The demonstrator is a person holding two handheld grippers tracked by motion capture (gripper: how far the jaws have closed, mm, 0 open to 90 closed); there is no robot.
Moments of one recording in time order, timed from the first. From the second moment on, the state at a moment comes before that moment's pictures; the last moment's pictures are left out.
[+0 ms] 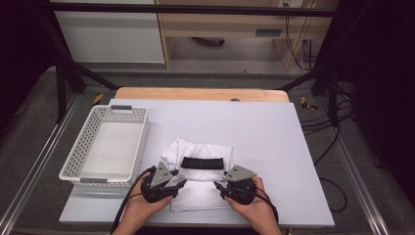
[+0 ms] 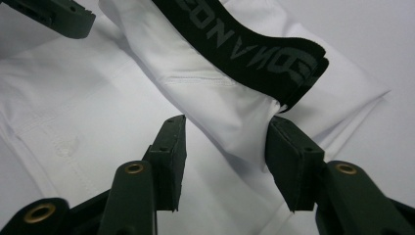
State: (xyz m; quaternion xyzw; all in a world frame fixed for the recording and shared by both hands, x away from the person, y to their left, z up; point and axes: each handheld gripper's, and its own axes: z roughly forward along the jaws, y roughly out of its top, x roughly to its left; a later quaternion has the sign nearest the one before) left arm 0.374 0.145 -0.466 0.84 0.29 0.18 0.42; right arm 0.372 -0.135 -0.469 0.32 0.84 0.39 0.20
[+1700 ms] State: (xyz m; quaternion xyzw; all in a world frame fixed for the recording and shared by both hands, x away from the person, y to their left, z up) left arm 0.355 0.138 -0.462 0.86 0.26 0.19 0.39; right arm 0.359 -0.133 -0.453 0.34 0.83 0.41 0.16
